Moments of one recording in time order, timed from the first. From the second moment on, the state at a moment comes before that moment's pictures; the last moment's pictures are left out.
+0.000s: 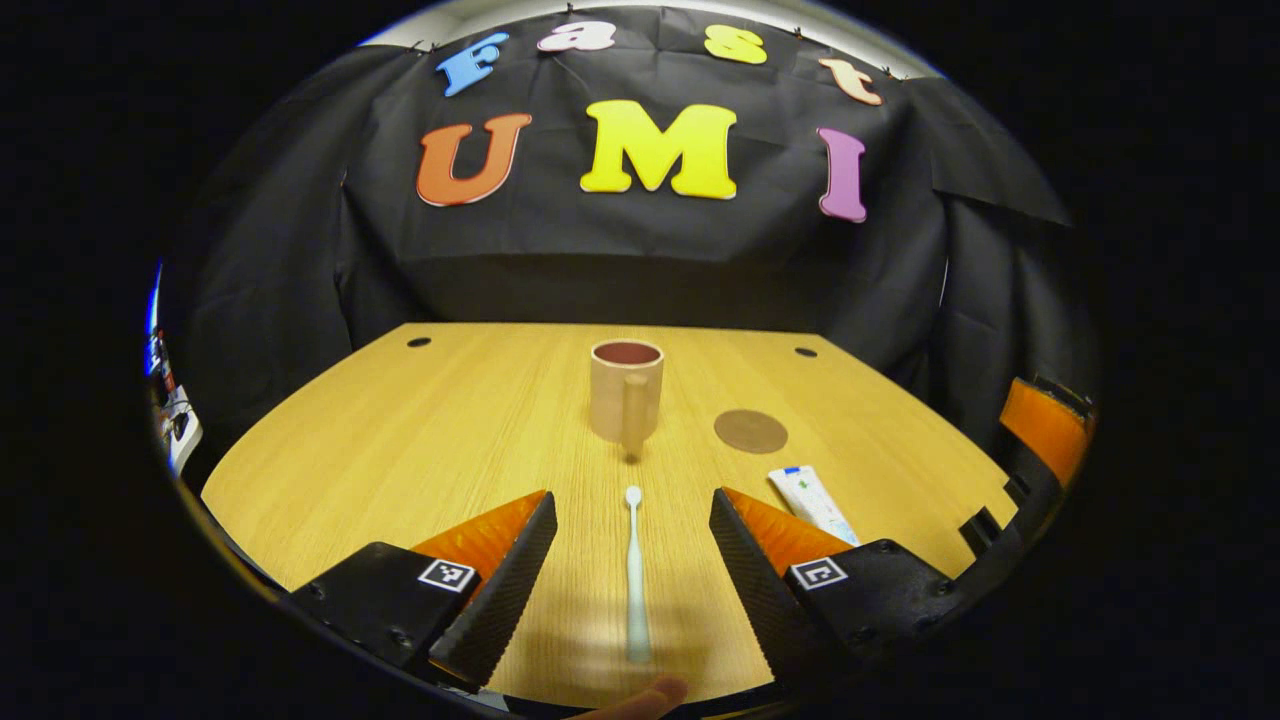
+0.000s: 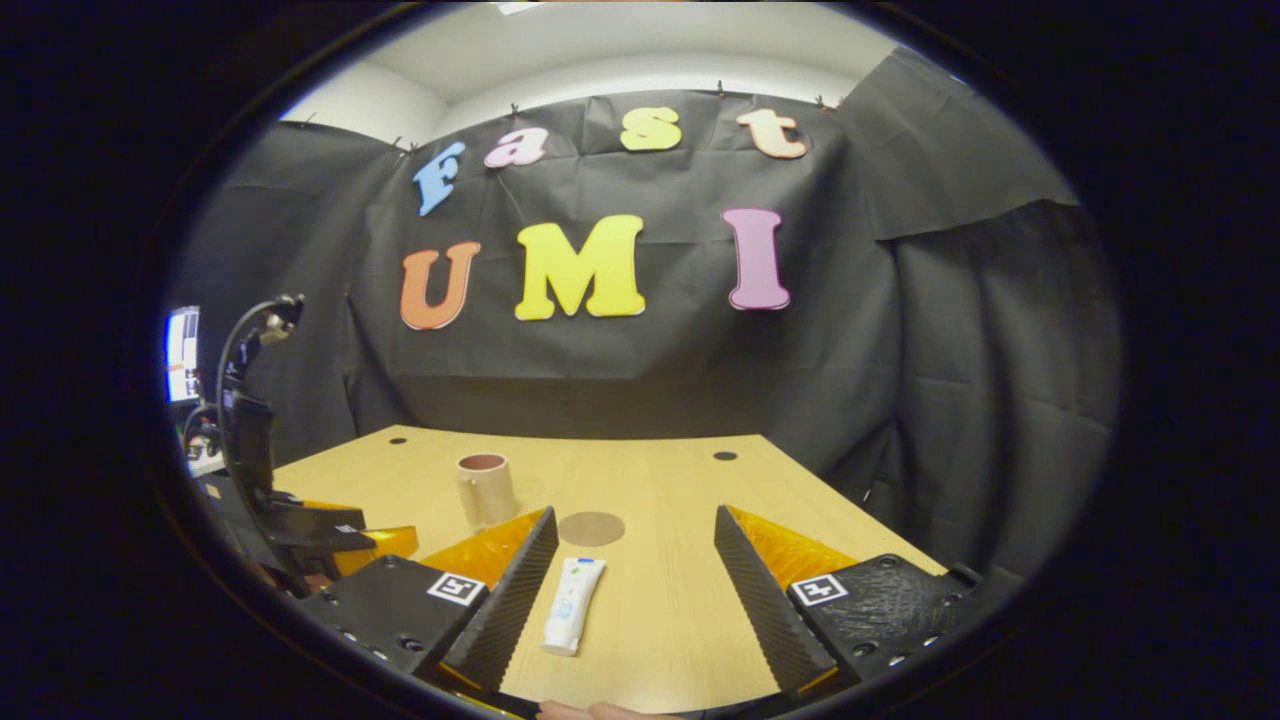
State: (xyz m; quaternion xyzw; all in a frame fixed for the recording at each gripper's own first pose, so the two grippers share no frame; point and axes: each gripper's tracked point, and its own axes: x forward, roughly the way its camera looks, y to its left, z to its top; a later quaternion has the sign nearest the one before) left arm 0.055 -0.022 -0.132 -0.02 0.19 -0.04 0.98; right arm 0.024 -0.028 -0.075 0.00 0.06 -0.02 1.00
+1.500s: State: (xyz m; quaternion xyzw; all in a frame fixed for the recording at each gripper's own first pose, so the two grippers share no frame) left arm 0.065 -0.011 -0.132 -0.04 0.15 -0.07 0.99; right arm 0.098 0.025 -0.227 0.01 0.29 0.01 0.96
